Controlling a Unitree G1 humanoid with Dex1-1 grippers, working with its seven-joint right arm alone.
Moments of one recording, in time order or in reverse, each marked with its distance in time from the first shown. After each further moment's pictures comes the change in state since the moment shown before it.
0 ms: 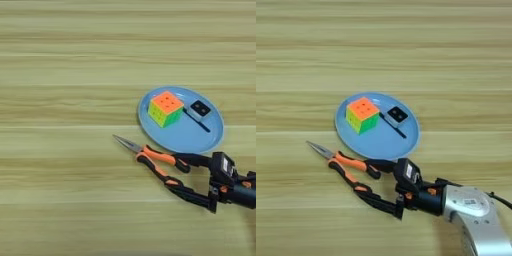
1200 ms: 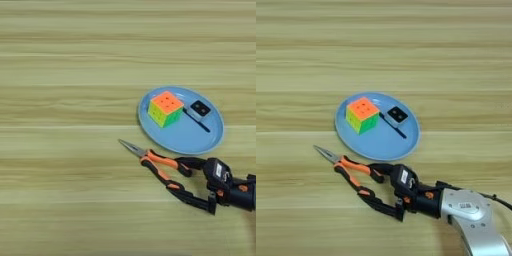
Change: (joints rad) arm -0.024 0.000 0.030 0.114 -0.175 -0.118 -0.098
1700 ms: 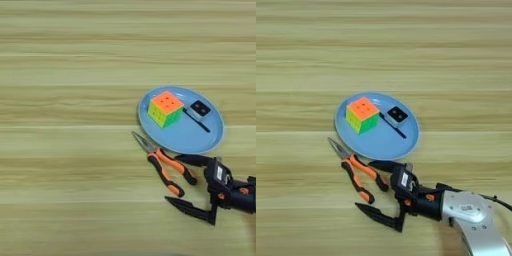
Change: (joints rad) arm 0.014 -0.001 -0.002 -0.015 0.000 -0.001 0.017
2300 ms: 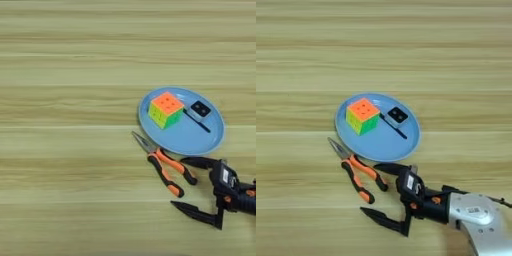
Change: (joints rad) arm 0.017 -0.011 -0.029 -0.005 -0.001 -0.003 0.038
